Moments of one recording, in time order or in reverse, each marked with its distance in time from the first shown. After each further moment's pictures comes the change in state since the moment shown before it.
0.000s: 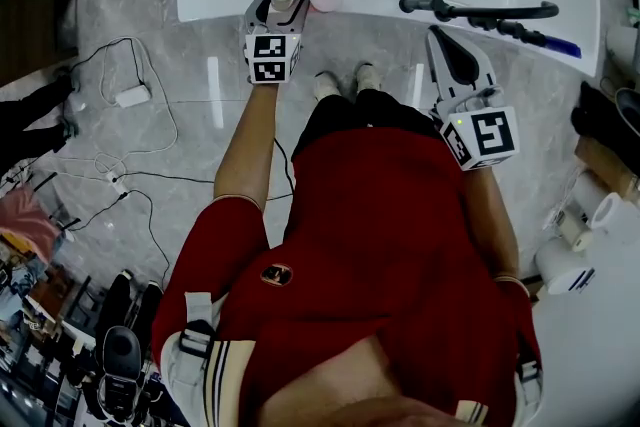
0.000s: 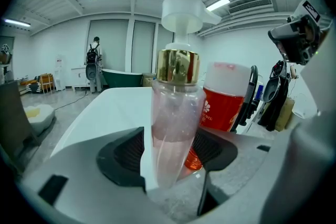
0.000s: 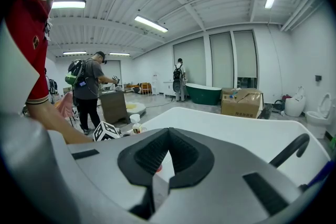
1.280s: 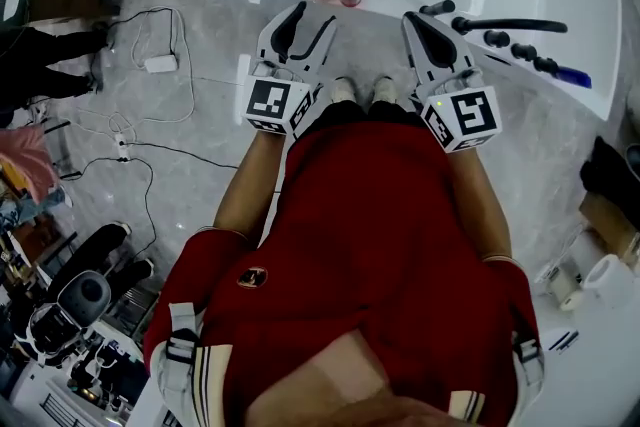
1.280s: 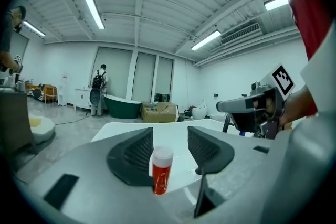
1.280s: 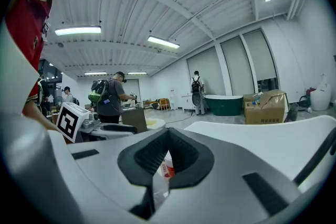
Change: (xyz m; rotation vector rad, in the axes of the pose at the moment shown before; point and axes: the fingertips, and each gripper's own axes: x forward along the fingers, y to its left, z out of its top) left arm -0.173 -0.102 0.131 -0.027 -0.314 0.009; right arm -0.019 0.046 0.028 0.029 -0.177 0.227
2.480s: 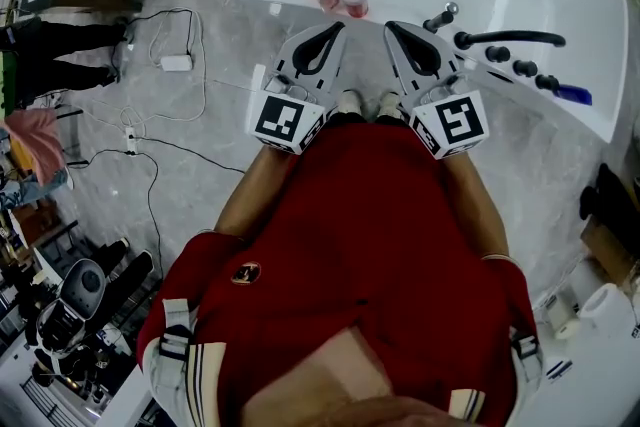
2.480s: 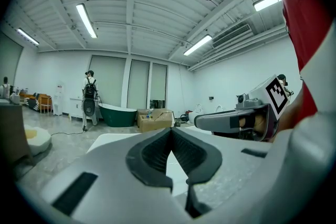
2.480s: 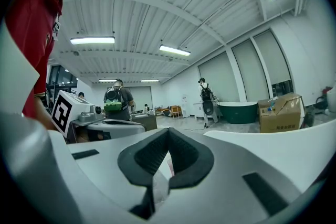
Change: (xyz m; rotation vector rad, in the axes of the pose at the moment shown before) left arm -0.014 -0.052 0.057 0.058 -0.060 -0.035; right arm -0.003 0.034 0.031 -0.031 -0.091 0.148
